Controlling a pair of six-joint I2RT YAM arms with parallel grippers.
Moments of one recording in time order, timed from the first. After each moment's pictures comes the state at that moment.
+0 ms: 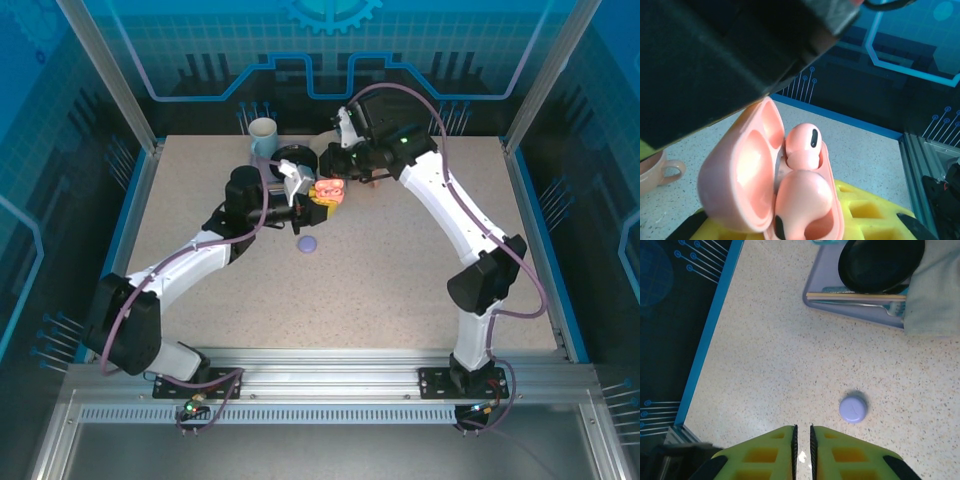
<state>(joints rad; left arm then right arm) -0.42 1.46 0.98 0.33 0.81 -0.06 0.56 1.90 2.13 -1.05 -0.28 0.48</state>
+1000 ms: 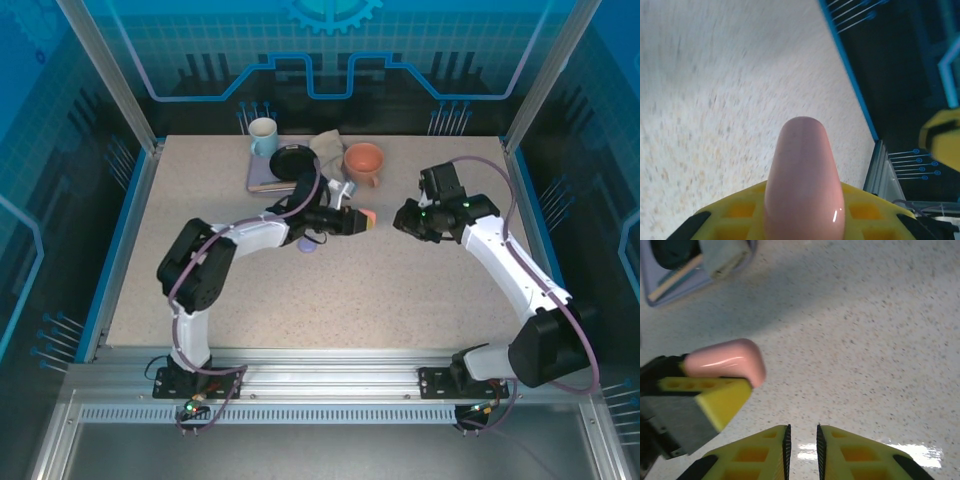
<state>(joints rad) -0.57 1.99 1.28 0.12 0.71 -0.68 0.28 1.36 1.17 -0.83 -0.16 0.67</state>
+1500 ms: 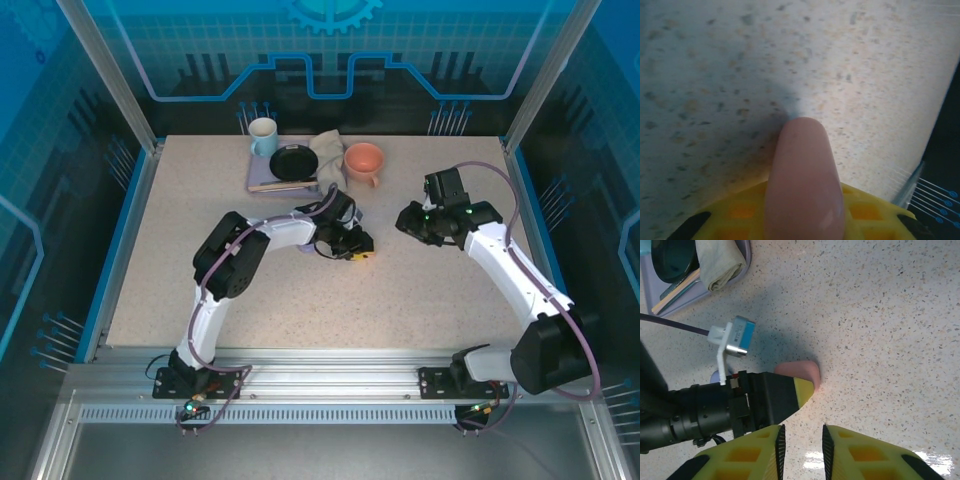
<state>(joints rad) -0.63 2.21 1.51 -0.30 0.59 -0.89 0.27 1.32 1.13 -0.77 -0.15 0.69</state>
